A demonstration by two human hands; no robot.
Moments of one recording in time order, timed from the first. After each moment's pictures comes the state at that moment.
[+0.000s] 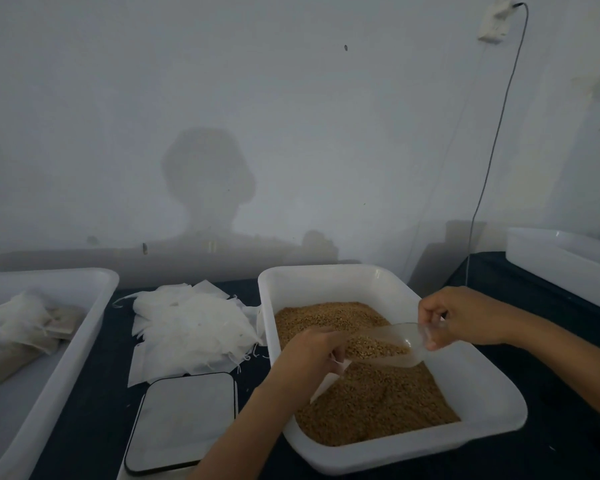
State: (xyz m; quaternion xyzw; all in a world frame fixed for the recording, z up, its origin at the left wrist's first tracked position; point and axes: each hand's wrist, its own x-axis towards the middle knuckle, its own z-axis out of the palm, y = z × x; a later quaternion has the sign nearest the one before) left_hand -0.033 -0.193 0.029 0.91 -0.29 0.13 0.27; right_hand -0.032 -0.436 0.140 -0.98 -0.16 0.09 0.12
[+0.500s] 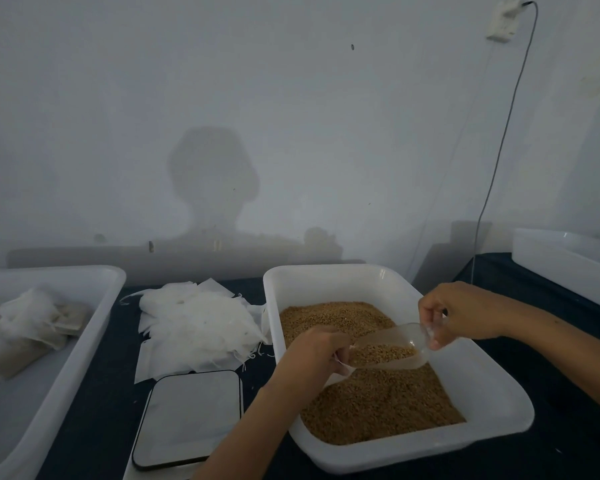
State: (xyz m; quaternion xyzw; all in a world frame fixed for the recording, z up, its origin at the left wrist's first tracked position) left_hand -0.034 -0.192 0.028 0.91 -0.27 0.12 0.29; right_hand -0.031 -0.419 0.150 -0.98 -0.15 0.12 0.04
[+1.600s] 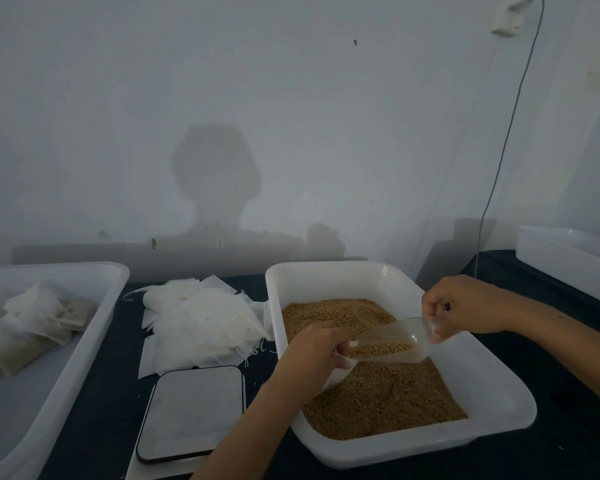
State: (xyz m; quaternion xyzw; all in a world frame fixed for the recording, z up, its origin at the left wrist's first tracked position) left_hand -0.033 -0.191 0.023 0.91 -0.26 0.13 0.29; right_hand -0.028 -0.420 0.151 -0.98 -0.15 0.11 0.05
